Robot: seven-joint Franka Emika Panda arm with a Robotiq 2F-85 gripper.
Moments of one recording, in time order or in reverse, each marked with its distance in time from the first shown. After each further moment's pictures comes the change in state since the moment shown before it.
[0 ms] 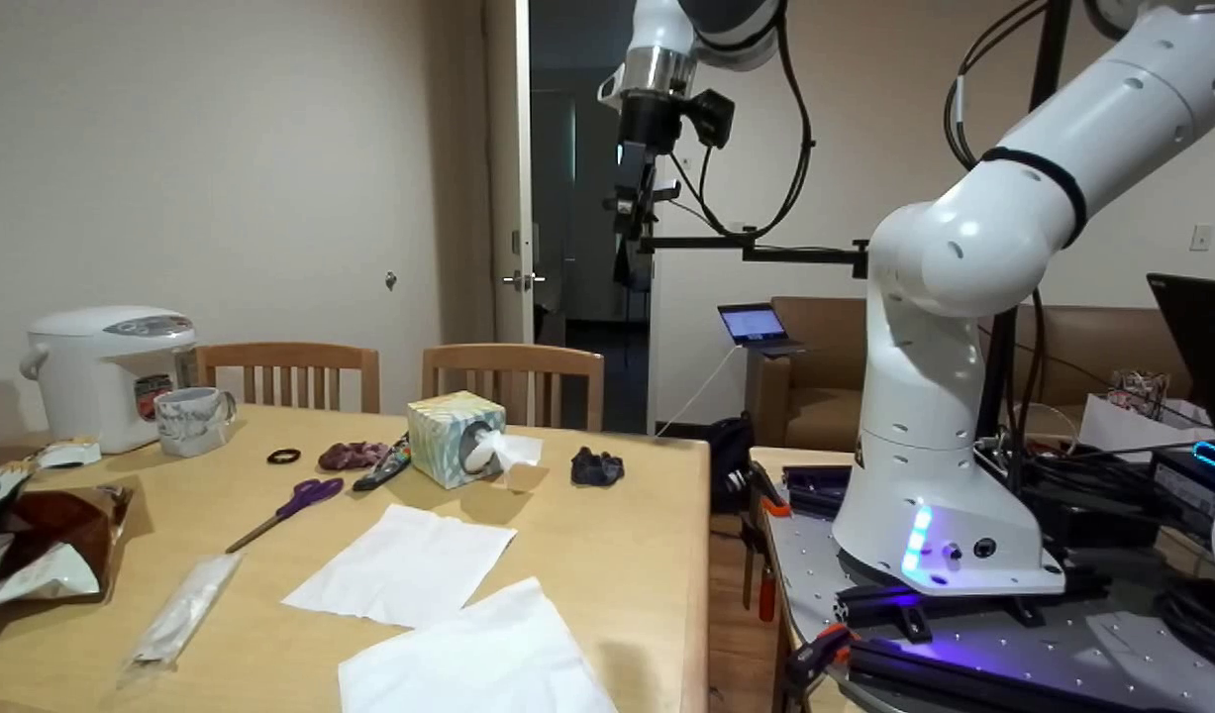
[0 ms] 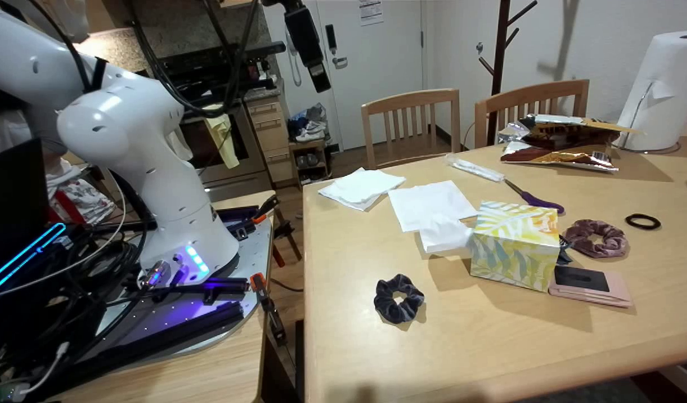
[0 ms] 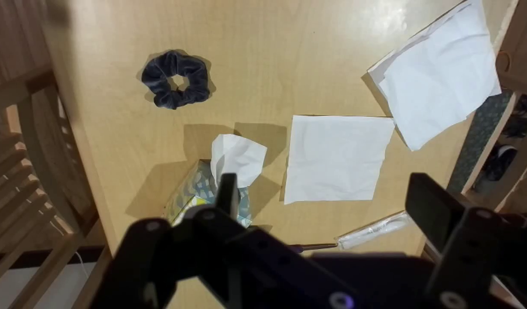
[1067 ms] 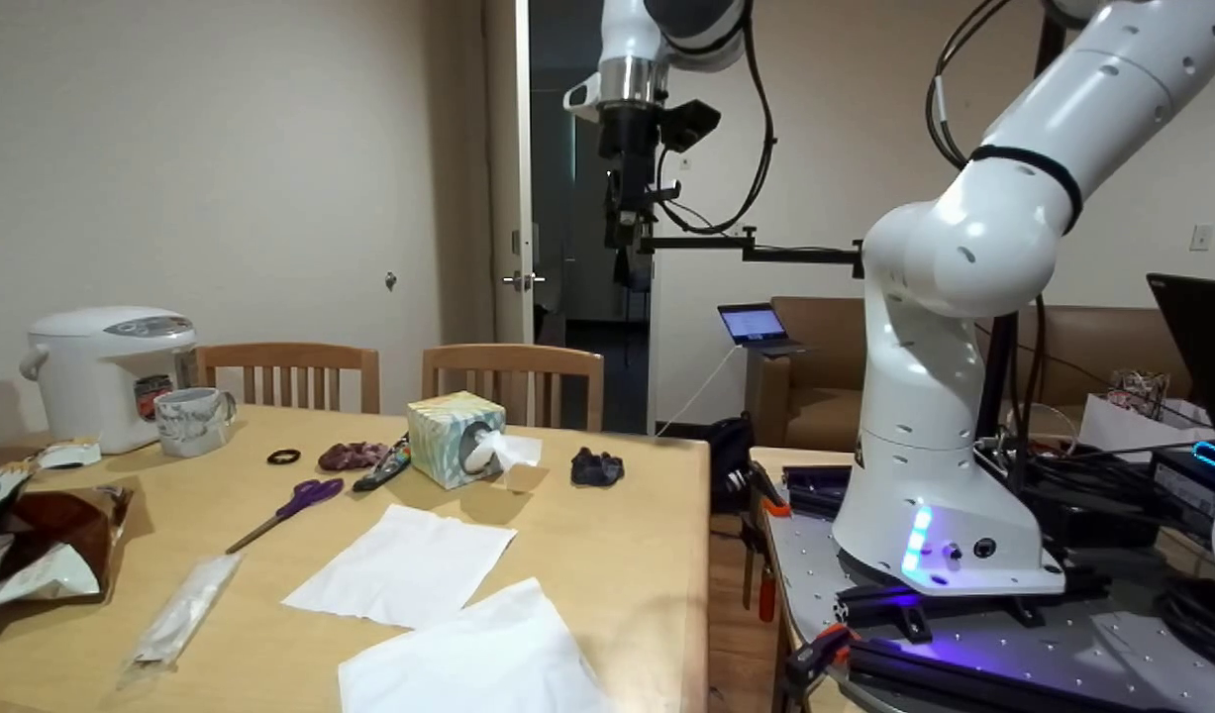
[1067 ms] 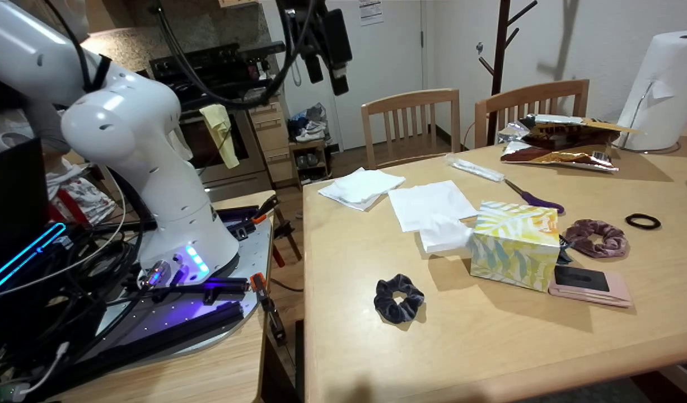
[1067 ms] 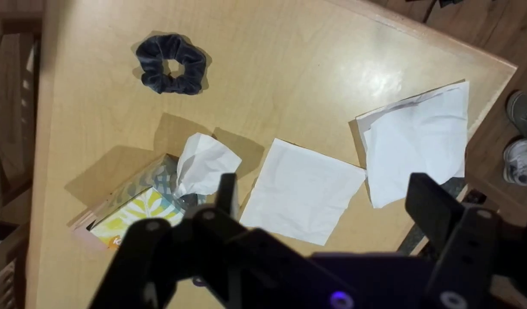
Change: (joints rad) arm 0.077 0.126 -0.036 0.083 -0.027 -0.059 -0.284
